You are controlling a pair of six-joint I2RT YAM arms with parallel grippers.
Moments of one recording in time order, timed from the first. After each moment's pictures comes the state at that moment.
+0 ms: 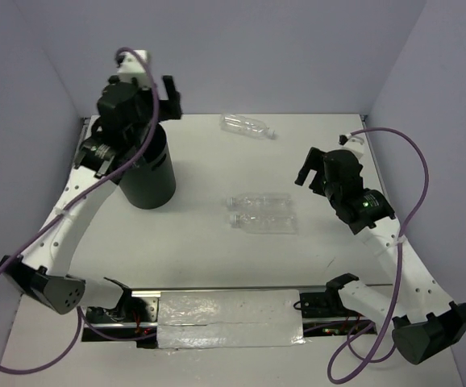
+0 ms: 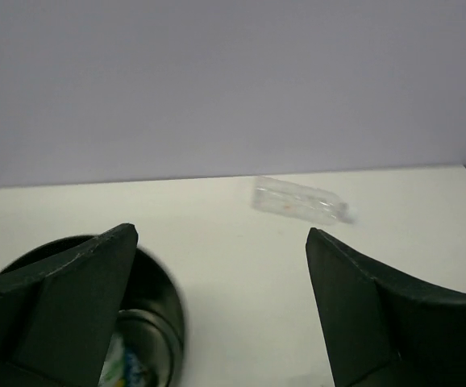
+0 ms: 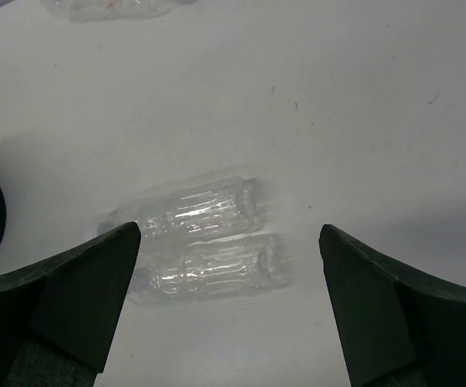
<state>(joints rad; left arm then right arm) -0.35 1.31 1.57 -0.31 -0.29 -0.16 0.37 0.96 1.04 -0.65 0.37 0.55</state>
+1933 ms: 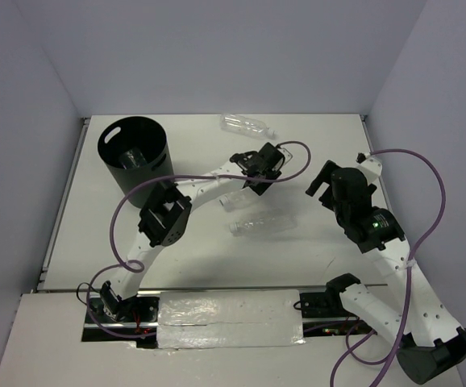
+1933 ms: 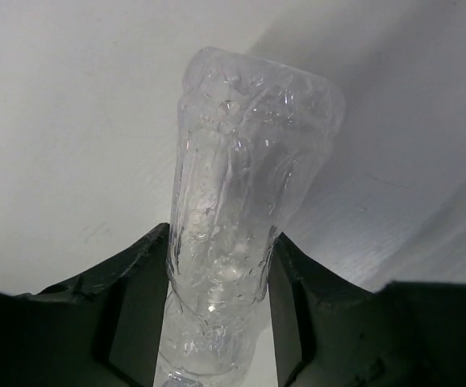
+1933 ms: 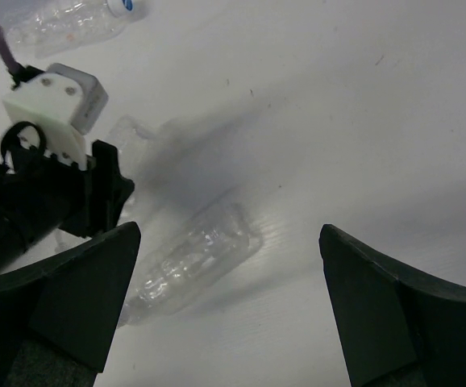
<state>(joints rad) -0.84 2.31 2.00 -0.61 -0.25 0.05 0.37 0.80 0.94 -0.74 0.48 0.70</state>
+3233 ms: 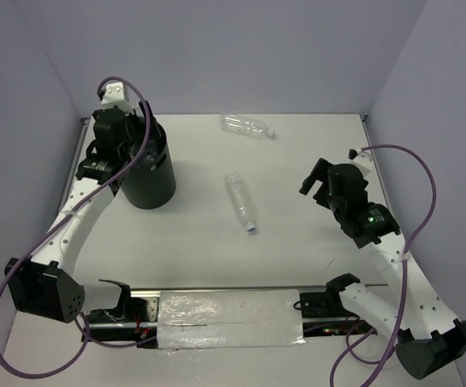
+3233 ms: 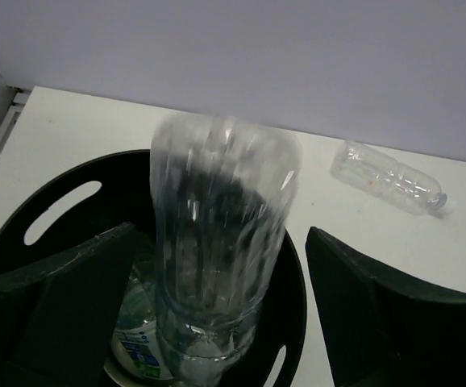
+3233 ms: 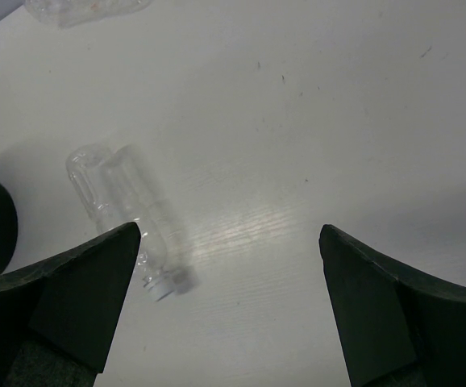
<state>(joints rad) -0.21 1.29 1.24 -0.14 -0.26 -0.23 0.37 0.84 0.94 -0.69 0.39 0.67</state>
